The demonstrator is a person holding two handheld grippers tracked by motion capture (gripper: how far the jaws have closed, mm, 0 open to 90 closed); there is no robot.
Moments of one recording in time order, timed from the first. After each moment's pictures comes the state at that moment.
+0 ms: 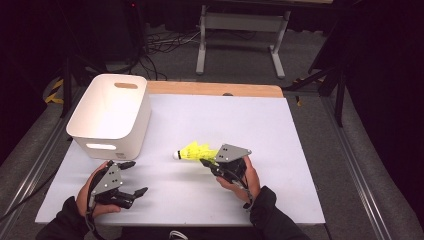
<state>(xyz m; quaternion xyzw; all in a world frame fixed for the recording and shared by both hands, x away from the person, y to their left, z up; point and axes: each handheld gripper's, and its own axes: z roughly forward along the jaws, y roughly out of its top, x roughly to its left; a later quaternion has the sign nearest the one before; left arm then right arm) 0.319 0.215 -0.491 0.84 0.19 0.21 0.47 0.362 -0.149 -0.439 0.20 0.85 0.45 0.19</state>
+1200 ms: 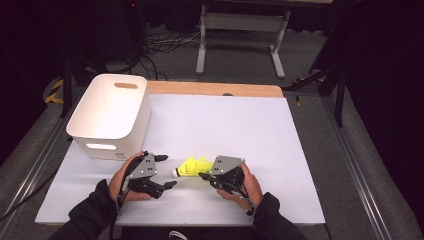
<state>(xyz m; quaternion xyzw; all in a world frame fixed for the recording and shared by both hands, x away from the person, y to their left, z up) 0.354 0.135 -0.475 0.87 0.13 0.16 0.46 0.343 -0.143 -0.449 0.14 0.89 0.40 0.16</state>
